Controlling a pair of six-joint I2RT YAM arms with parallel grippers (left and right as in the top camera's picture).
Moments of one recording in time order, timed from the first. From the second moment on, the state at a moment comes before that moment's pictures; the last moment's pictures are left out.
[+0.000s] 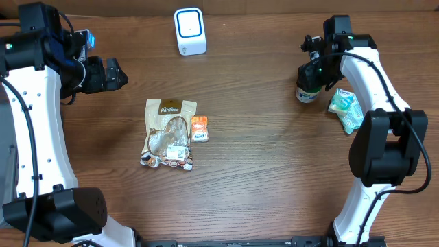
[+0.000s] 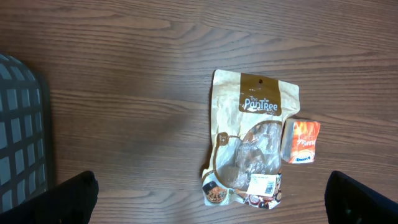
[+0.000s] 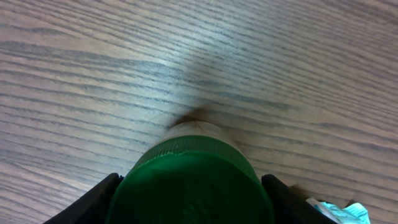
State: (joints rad) left arm 0.21 1.77 1.96 -1.45 0.15 0.04; right arm 0.01 2.10 1.76 -0.98 -0.08 -0.30
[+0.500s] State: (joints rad) left arm 0.21 1.77 1.96 -1.45 0.15 0.04; right arm 0.01 2.10 1.84 -1.14 -0.07 -0.30
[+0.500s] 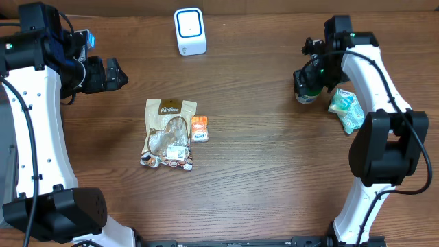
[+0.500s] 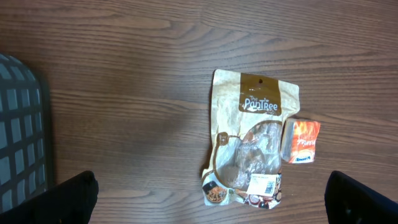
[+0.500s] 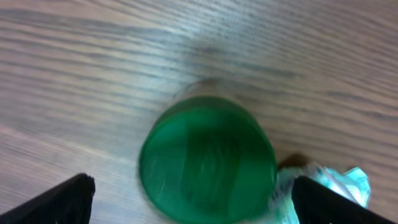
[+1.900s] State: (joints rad) left arm 0.21 1.77 1.96 -1.45 0.15 0.04; right arm 0.79 2.11 1.64 -0.68 -0.18 0.71
